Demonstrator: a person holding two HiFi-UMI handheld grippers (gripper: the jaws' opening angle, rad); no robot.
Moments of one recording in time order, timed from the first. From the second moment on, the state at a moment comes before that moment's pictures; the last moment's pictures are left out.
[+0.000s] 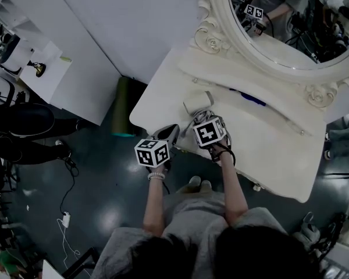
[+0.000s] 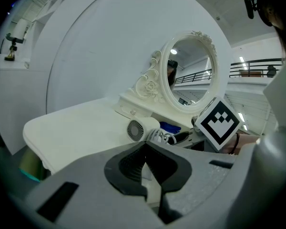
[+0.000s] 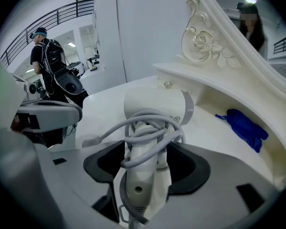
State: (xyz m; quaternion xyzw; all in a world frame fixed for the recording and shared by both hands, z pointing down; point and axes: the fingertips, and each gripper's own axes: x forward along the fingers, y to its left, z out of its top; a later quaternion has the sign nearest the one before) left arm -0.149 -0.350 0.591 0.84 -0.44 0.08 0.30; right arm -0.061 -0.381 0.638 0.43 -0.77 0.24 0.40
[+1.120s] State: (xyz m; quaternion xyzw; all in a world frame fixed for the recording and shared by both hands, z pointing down) left arm -0.101 -0.295 0.543 0.90 -0.38 0.08 0.20; right arm -0.048 -0.328 0.544 0.44 -0.84 0.25 0.19
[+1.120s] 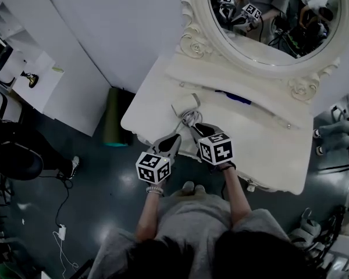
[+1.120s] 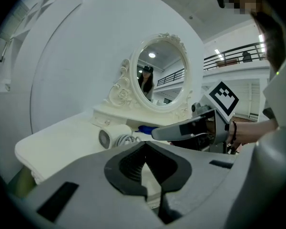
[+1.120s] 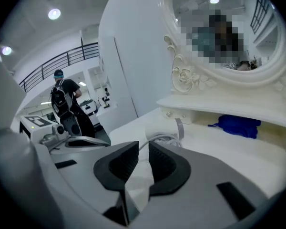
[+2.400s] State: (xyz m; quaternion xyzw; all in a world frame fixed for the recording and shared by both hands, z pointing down) left arm -0.059 -0.284 0.458 0.94 -0.33 0.02 0.07; right arm -0.036 -0.306 0.444 0.40 -0.90 0.15 0.04
